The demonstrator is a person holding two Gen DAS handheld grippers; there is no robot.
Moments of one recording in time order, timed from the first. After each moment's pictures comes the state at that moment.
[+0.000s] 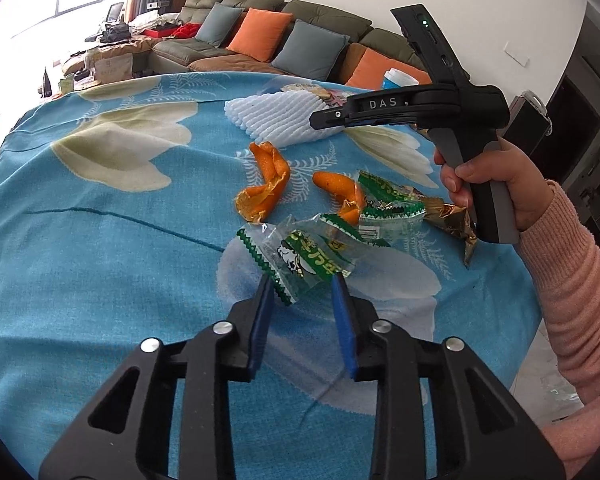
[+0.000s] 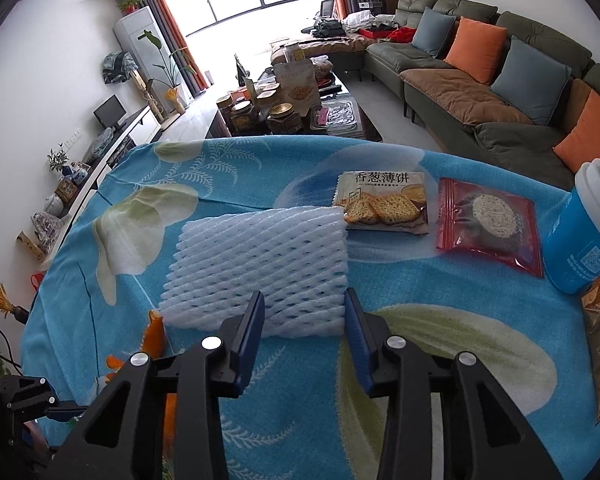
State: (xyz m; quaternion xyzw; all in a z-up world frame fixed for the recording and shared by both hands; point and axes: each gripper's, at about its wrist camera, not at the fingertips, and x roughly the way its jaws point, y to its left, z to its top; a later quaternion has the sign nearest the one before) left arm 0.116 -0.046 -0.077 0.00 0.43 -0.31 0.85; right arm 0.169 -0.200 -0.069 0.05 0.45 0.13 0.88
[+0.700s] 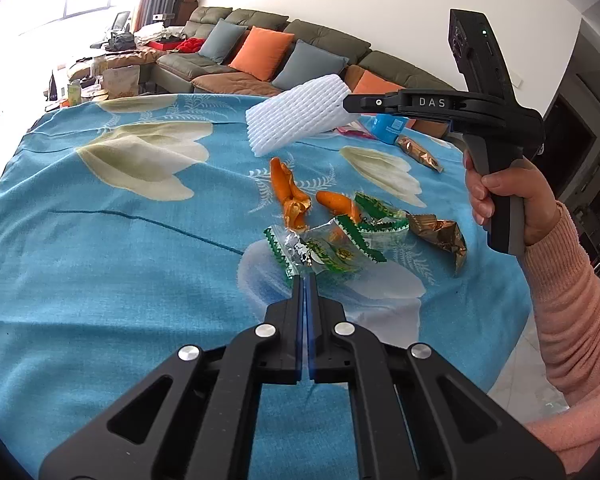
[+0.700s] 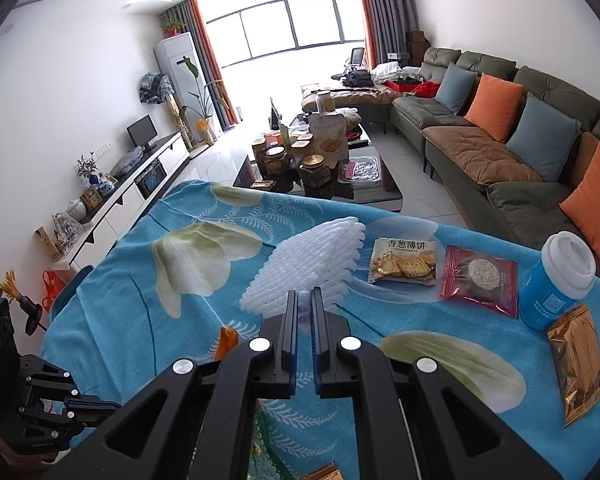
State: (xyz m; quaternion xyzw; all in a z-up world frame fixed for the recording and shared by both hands) left arm 0.102 -0.022 -0.059 -0.02 0.40 -0.31 0.86; right arm 0.126 -0.192 -0.007 0.03 0.36 0.17 0.92
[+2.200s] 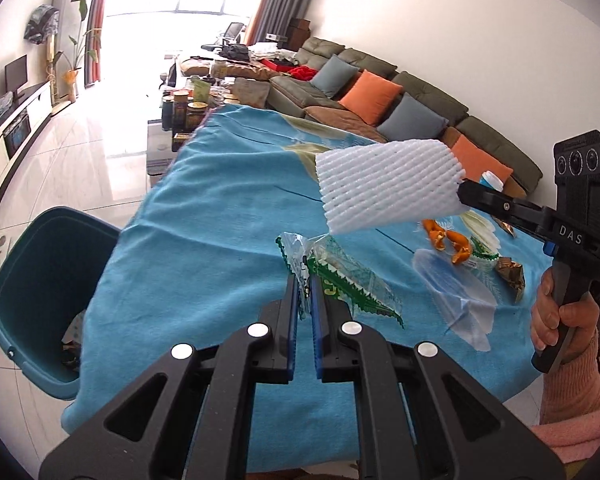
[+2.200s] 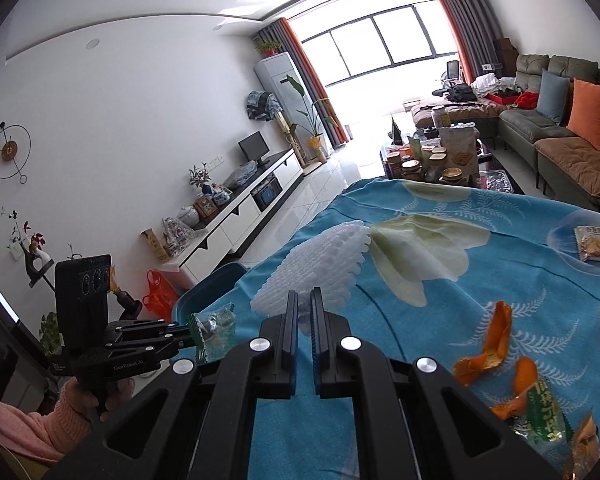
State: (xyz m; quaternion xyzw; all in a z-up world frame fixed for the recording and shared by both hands) left arm 0.055 0.160 -0.029 -0.10 0.37 -0.13 0.91; right arm 0.057 -0.051 -0.010 0.09 0.31 0.37 0.87
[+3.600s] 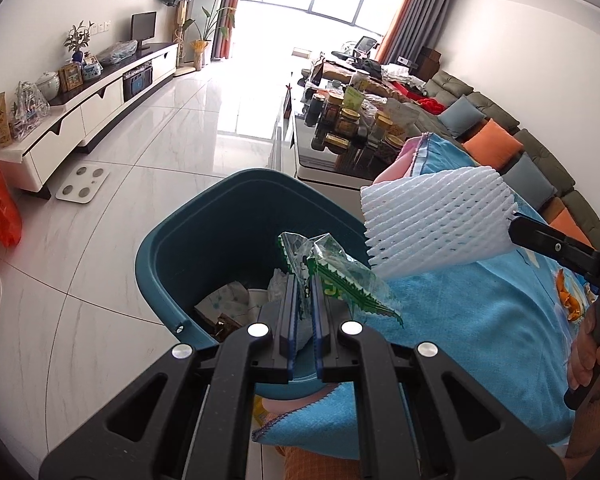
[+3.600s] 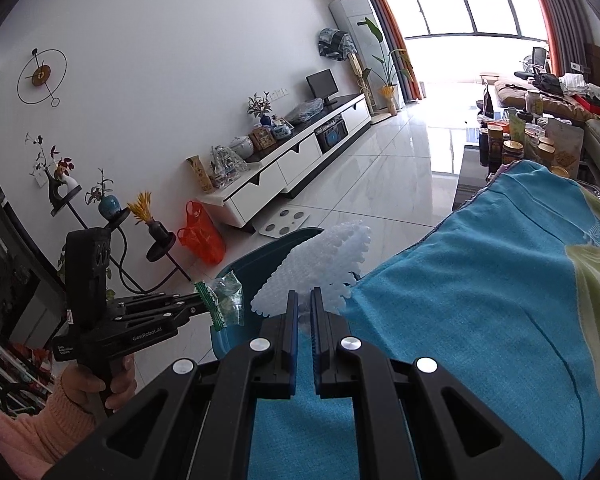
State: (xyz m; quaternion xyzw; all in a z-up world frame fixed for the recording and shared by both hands) left arm 0.020 0.341 -0.061 -0.18 0.38 0.08 0.91; right arm 0.080 0.154 -0.028 -0.01 0.36 0.47 0.80
